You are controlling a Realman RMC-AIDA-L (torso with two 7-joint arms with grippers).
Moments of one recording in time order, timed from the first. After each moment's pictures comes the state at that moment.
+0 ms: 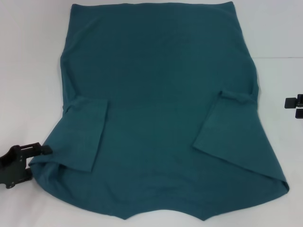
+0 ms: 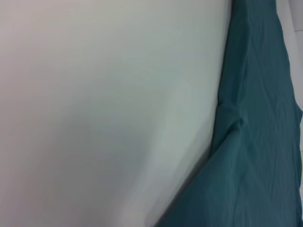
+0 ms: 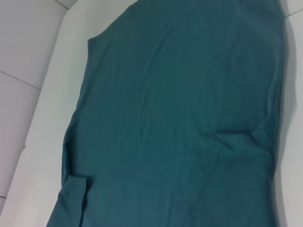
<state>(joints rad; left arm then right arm) -0.42 -2.05 0.29 0.65 2.35 1.39 -2.56 0.62 1.84 -0.43 -0.65 -2.35 -1.54 2.40</state>
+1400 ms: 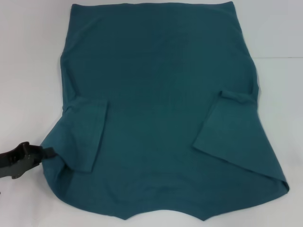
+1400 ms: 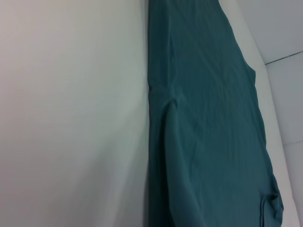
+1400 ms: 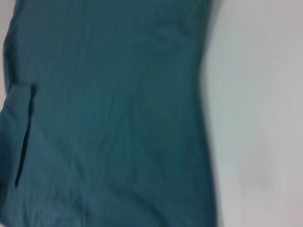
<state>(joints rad) -0.44 -2.06 0.29 0.66 2.32 1.47 -2.34 0.58 1.77 -0.45 -0.67 -2.57 -1.73 2.40</state>
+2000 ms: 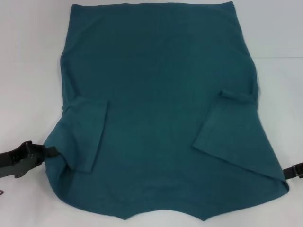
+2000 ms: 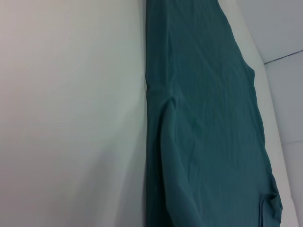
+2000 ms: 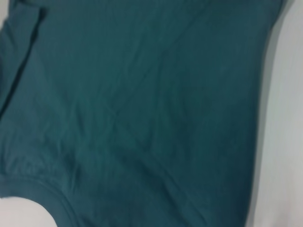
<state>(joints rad) -0.44 -2.06 0.29 0.65 2.32 1.46 -2.34 0.62 1.86 -0.65 -0.67 -2.57 -1.63 2.28</state>
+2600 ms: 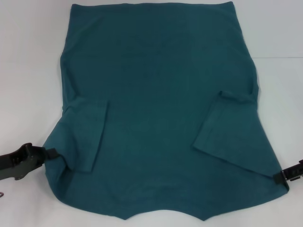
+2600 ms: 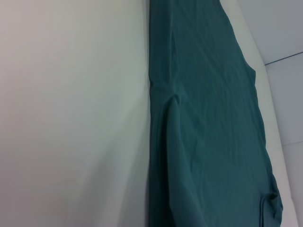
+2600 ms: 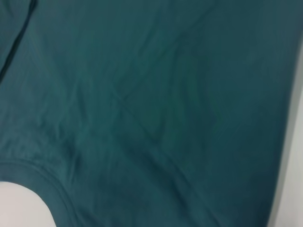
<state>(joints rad) -0.44 -2.06 0.28 0.64 2.32 1.46 -2.33 0.66 1.89 -0.72 -0.67 -2.60 -1.60 2.30</state>
